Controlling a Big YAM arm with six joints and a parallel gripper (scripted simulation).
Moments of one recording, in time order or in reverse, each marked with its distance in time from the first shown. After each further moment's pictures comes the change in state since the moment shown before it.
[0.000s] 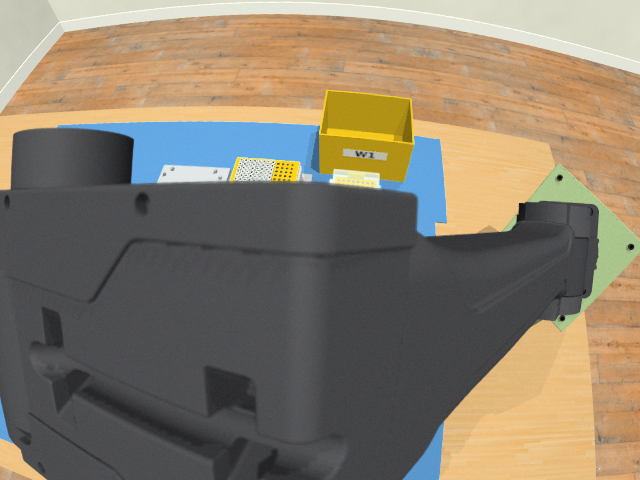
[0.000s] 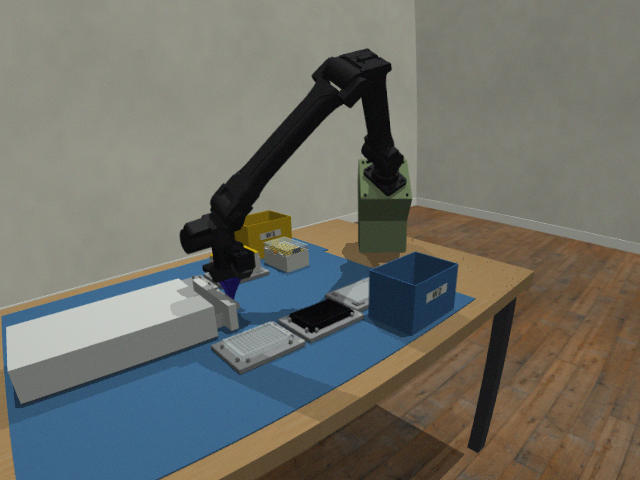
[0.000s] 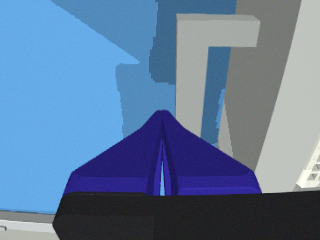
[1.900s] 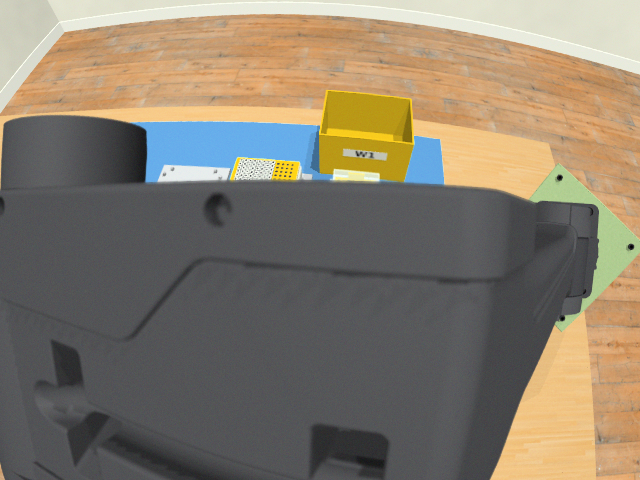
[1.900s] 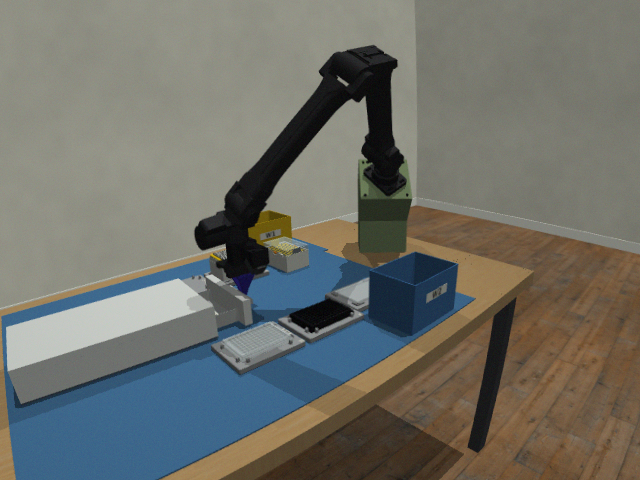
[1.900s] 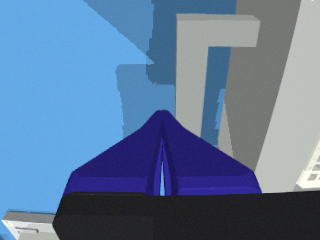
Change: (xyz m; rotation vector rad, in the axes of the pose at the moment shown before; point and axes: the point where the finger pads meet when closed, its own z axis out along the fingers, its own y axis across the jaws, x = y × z) arm 0.000 0.037 0.001 -0.002 0.000 0.001
